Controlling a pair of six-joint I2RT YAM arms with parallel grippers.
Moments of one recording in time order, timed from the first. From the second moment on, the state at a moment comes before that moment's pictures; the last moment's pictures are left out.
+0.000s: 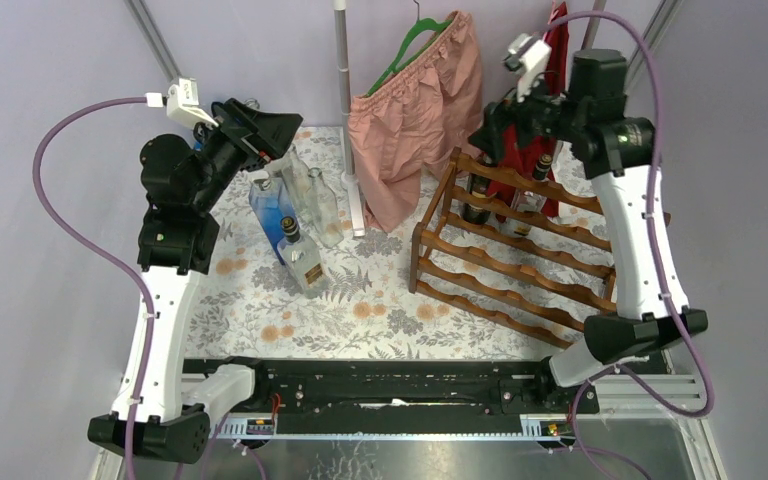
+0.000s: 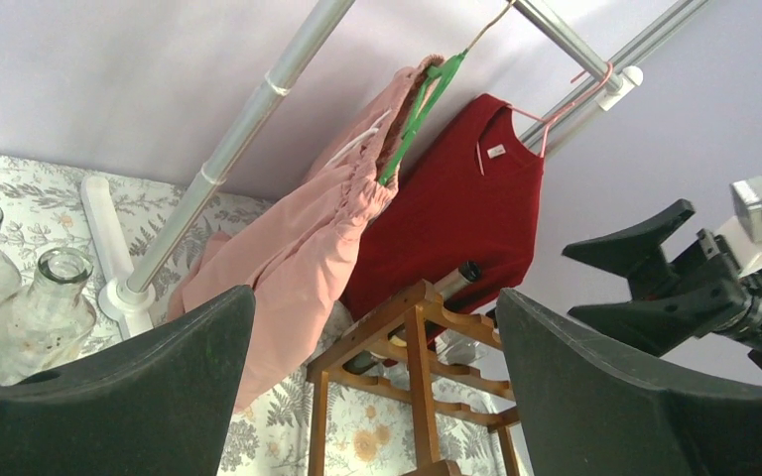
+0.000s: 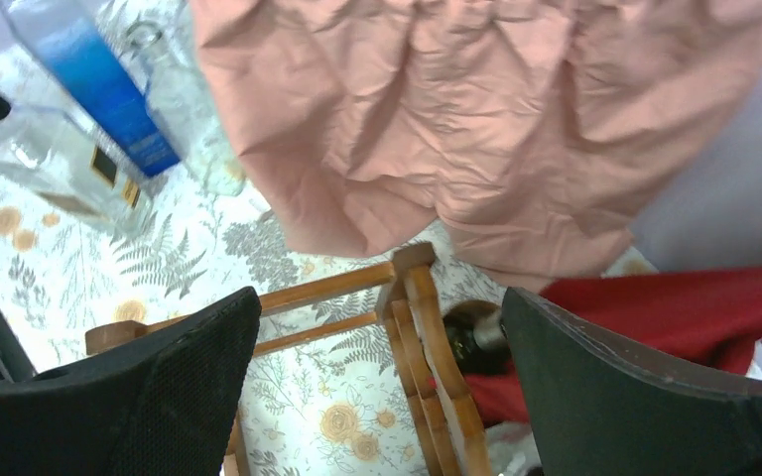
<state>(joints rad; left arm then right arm) -0.08 1.04 1.35 -0.22 0.33 -0.71 0.15 1.51 1.98 -0.87 -0.60 -0.32</state>
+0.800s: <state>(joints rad) -0.08 1.08 1.31 -0.16 0.27 -0.82 0.27 1.79 2.15 -0.98 -0.26 -0.26</state>
